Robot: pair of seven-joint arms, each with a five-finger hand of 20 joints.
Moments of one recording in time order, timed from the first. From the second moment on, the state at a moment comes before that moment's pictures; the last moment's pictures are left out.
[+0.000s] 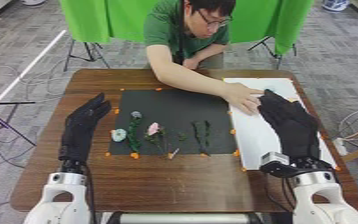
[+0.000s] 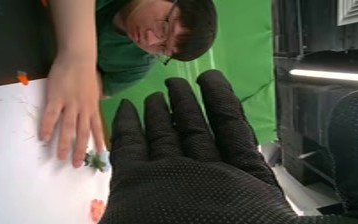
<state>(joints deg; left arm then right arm) 117.0 -81.0 -96.2 -116.2 70.3 -4.0 13.9 -120.0 -84.3 99.0 -124.5 -69.6 -7.5 -2.7</state>
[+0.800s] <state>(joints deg) 117.2 -82.3 -101.9 -118.1 84.8 -11.0 12.0 -120.7 -84.7 99.1 -124.6 -69.6 -8.2 -1.4</state>
